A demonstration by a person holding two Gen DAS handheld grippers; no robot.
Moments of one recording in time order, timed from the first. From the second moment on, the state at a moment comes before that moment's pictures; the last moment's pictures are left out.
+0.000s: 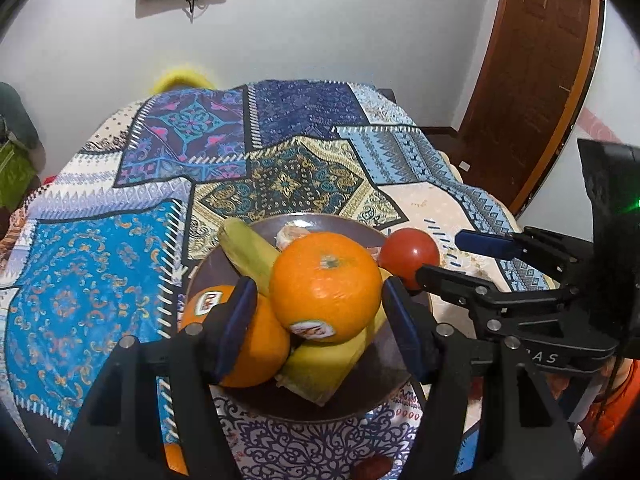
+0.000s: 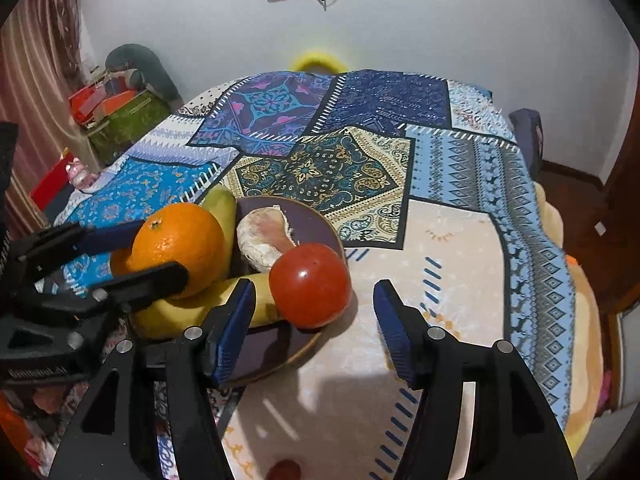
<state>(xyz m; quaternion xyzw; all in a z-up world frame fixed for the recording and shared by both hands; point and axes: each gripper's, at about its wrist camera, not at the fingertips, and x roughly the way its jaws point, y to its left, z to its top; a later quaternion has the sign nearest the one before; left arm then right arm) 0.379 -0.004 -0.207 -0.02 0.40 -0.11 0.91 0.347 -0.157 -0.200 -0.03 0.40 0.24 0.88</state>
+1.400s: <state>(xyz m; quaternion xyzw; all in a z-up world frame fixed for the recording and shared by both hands) 0.305 0.137 -0.194 -0.03 0.36 0.03 0.93 0.388 -0.132 -0.155 -0.05 0.39 0.22 0.89</state>
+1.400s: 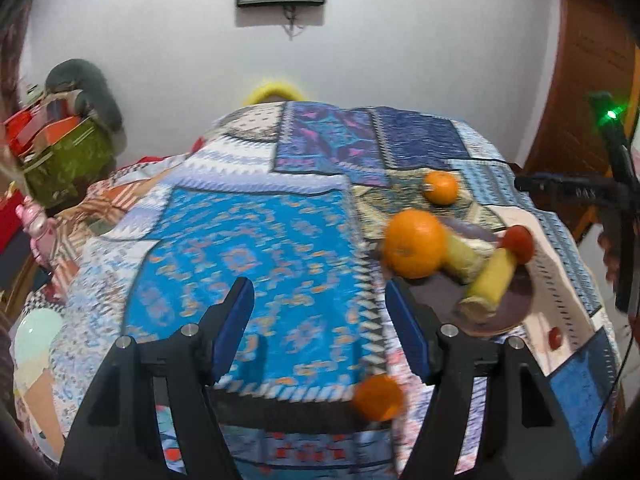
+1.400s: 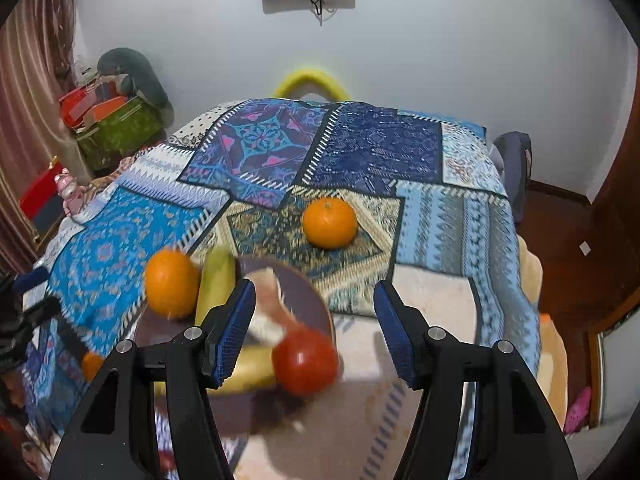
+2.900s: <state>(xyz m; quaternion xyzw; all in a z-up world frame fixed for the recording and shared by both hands) 0.286 0.191 -0.209 -0.04 0.36 0.08 0.93 0.490 -0.087 -0.198 -0.05 0.51 0.23 0.83</state>
